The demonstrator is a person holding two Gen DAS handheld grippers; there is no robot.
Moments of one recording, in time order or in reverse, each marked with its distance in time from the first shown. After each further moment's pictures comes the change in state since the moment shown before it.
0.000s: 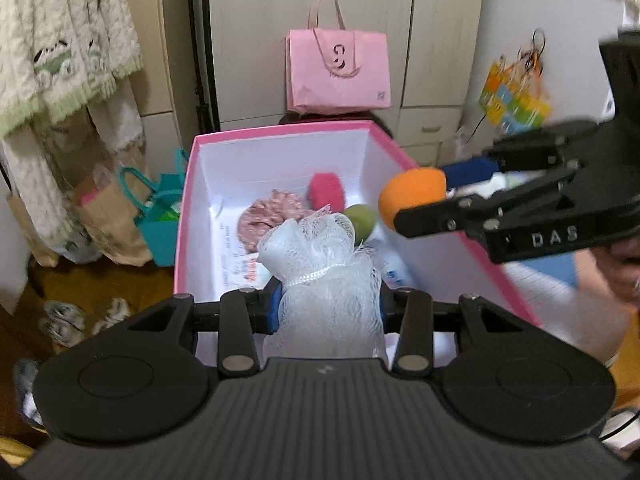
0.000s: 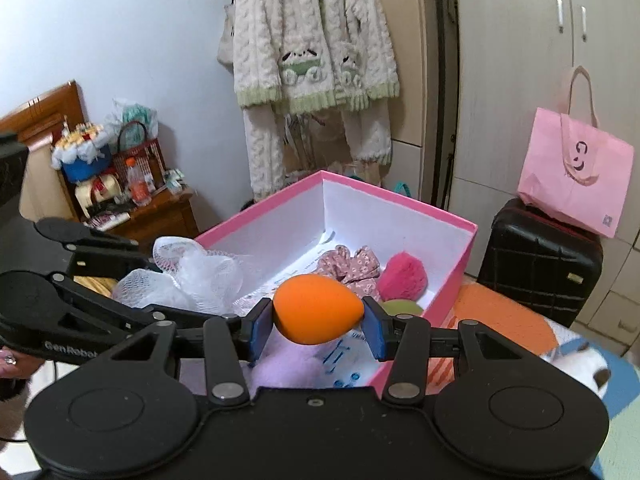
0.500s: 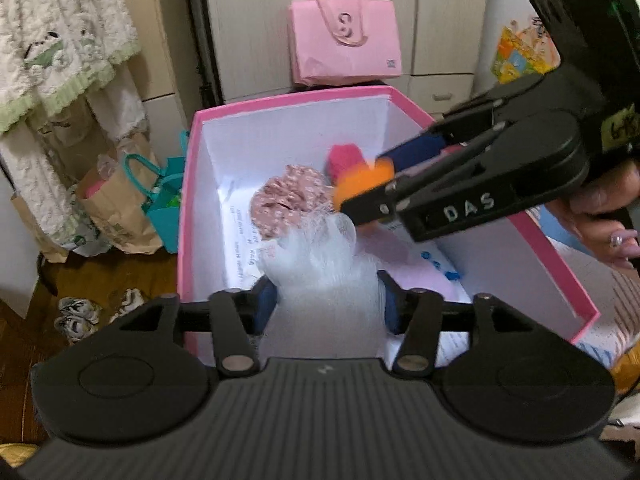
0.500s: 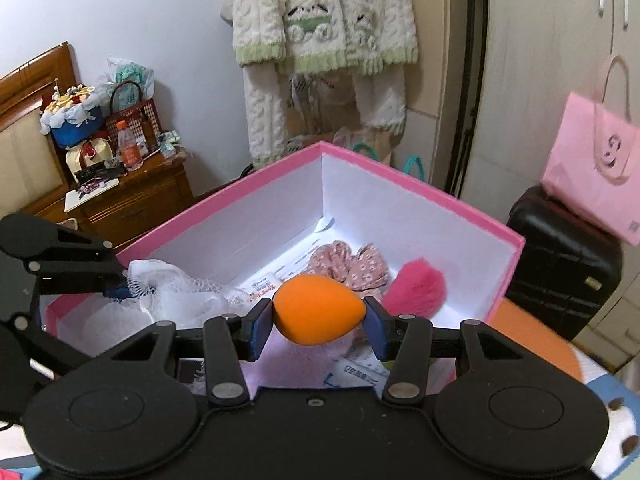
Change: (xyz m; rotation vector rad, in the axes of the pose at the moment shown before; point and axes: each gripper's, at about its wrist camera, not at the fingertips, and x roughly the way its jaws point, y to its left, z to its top) left arm 0.024 0.011 0.001 0.035 0.074 0.036; right arm 0.071 -0.011 0.022 -0.011 0.125 0.037
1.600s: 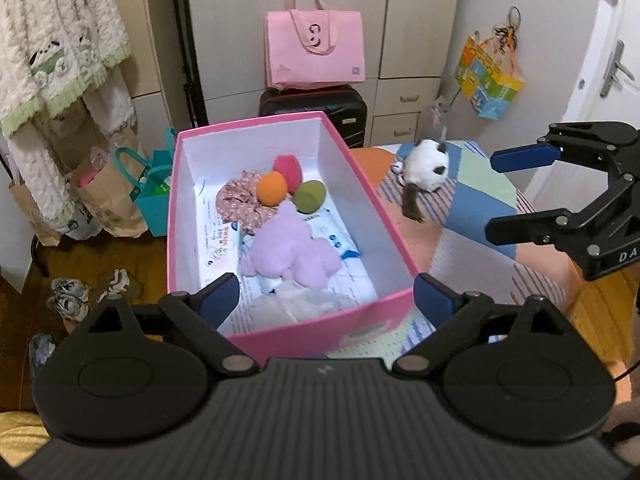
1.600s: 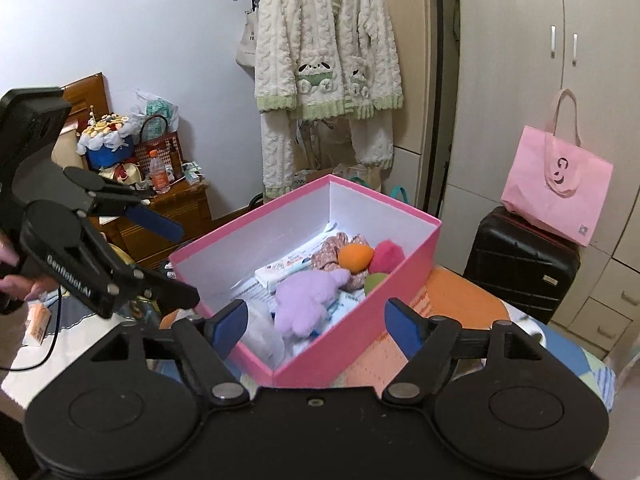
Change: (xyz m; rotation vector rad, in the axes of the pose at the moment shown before) left arm -0.114 -0.056 0.011 -0.012 0.046 -0.071; right arm -0.191 0.025 -0.072 -0.017 -0.136 -0.025
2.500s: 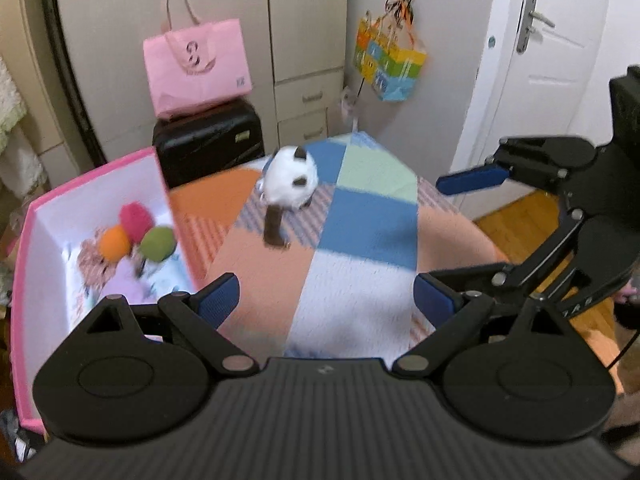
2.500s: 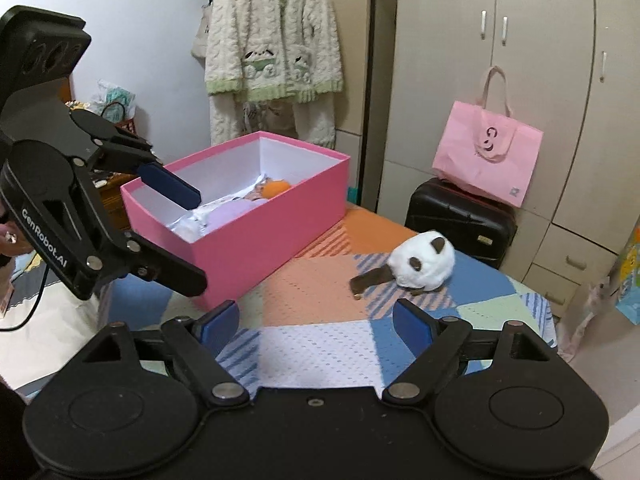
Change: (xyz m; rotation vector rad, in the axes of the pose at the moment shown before) left arm 0.059 -0.132 0.021 0.197 -0.044 -0.169; right arm -0.049 -0.056 -0.096 0.026 -0.022 -0.139
